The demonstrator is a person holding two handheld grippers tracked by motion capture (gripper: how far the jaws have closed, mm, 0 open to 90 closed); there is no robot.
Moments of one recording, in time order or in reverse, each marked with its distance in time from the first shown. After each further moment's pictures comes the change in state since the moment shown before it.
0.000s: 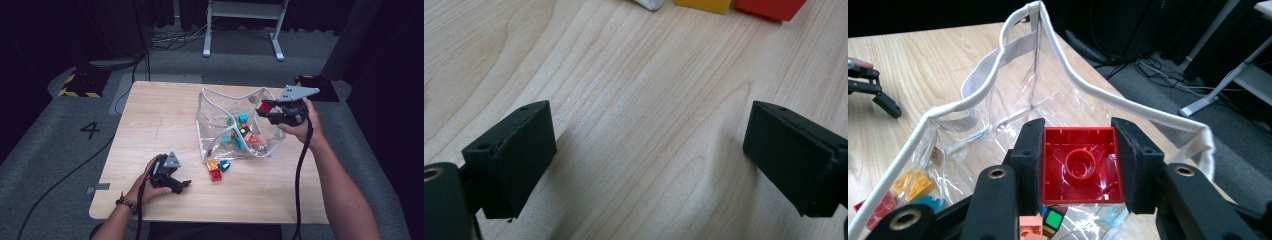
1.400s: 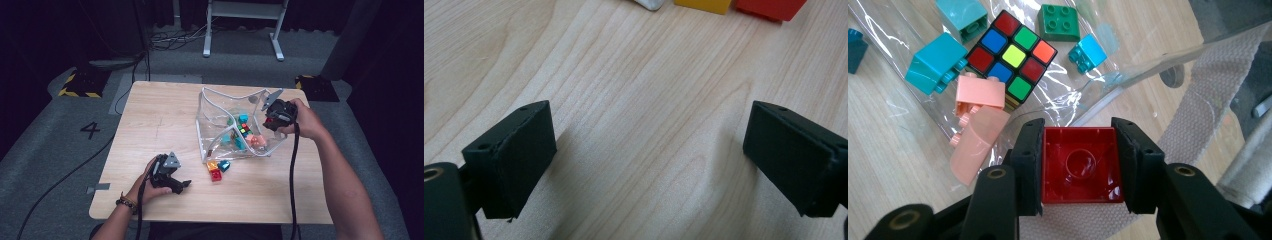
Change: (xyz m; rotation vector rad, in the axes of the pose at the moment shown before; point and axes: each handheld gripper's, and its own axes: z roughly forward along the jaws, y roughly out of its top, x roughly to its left) left arm 0.000 0.000 0.000 0.000 0.000 0.000; right arm -0.018 -0.020 0.050 0.568 0.010 -0.217
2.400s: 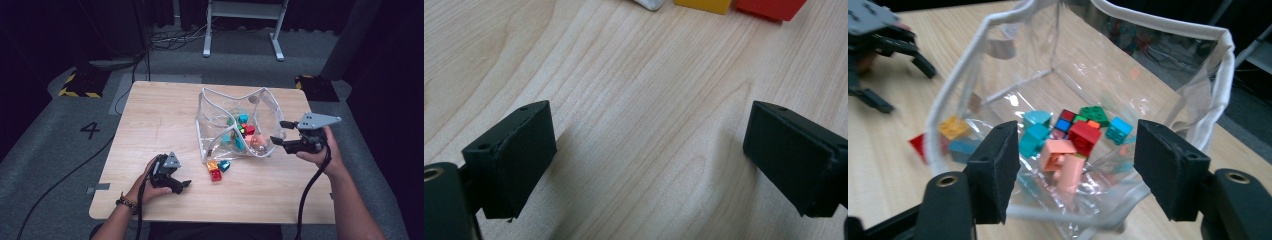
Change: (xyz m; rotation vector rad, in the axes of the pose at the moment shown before) left arm 0.000 0.000 0.000 0.000 0.000 0.000; right arm 0.061 -0.077 -0.063 -0.572 0.028 0.267
